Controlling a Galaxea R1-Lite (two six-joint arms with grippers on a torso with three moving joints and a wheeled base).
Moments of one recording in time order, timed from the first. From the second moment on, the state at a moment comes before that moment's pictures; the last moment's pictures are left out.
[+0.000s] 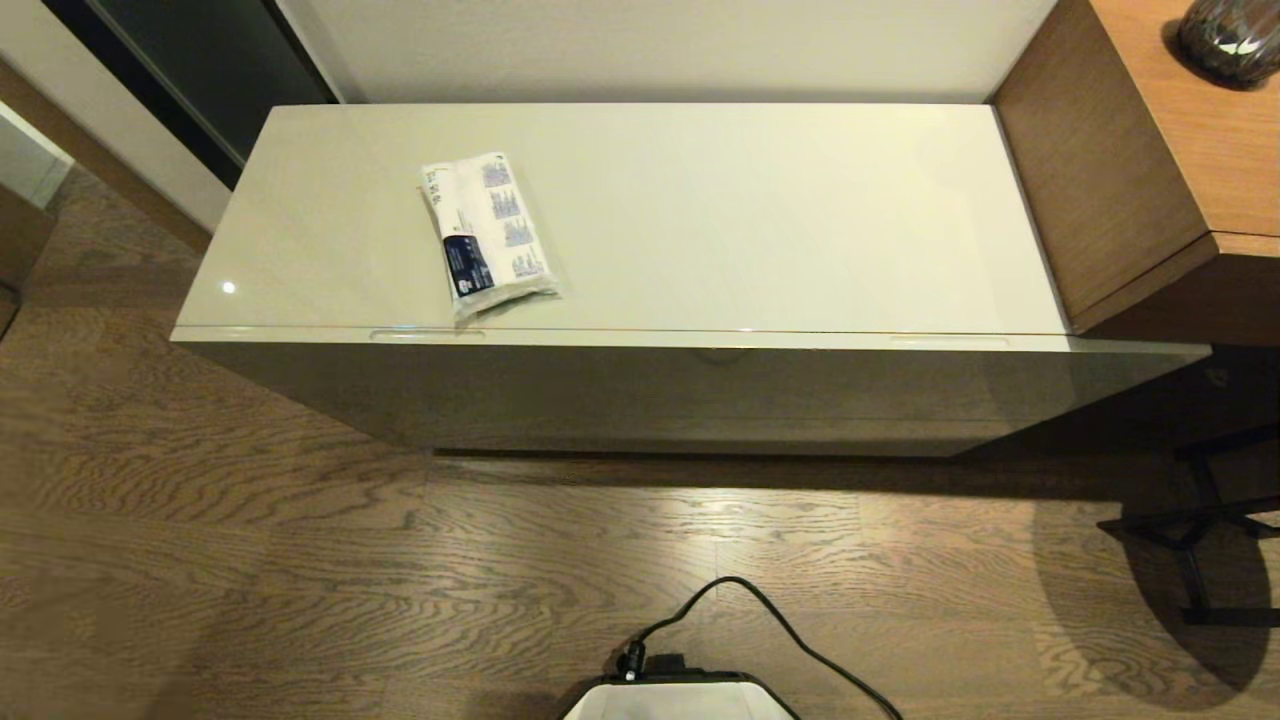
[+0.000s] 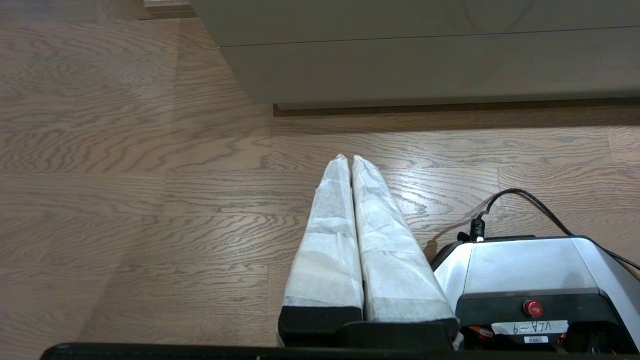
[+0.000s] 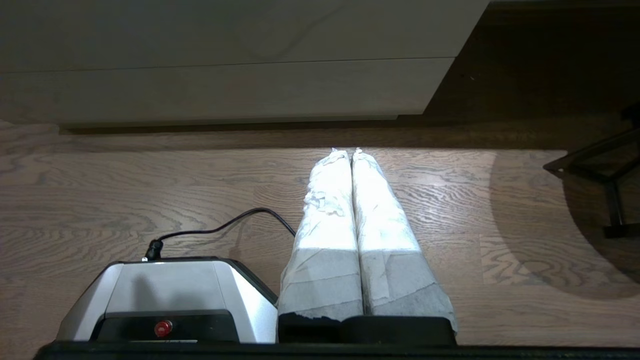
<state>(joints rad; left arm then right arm) 0.00 0.00 0.00 0.00 -0.01 0.08 0.00 0.01 0.00 0.00 -0.01 0.03</state>
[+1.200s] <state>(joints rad) 0.00 0.00 0.00 0.00 -0.01 0.08 0.00 0.01 0.00 0.00 -0.01 0.03</state>
